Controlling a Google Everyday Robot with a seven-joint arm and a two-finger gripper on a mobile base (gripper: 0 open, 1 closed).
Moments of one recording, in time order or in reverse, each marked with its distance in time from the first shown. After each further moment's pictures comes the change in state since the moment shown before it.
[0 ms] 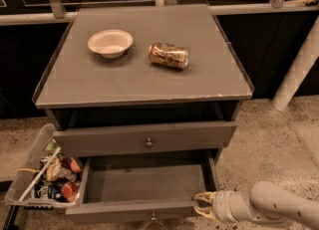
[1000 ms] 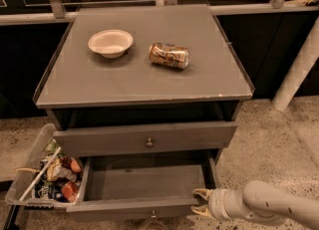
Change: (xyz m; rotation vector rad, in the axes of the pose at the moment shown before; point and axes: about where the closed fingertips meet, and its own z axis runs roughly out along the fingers) arm 0.007 -0.014 0.018 0.032 0.034 -0.005
